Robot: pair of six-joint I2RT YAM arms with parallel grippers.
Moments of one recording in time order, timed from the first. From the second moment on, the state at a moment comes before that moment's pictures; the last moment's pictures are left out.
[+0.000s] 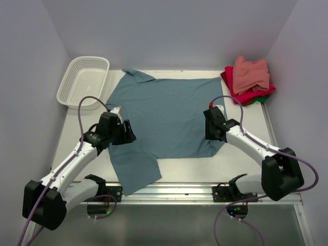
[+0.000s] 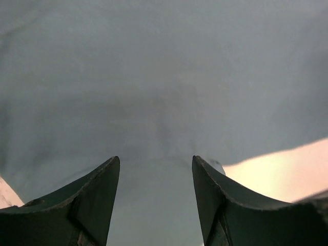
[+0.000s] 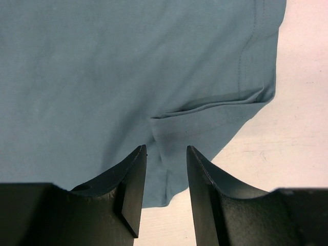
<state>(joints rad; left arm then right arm) -0.32 1.03 0.65 -0.46 0.09 -0.51 0.44 1.32 0.80 -0.57 0.35 0.41</state>
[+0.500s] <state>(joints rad) -1.01 1.04 0.80 -0.99 0.09 -0.66 0.44 1.37 0.80 -0.53 0.34 0.41</state>
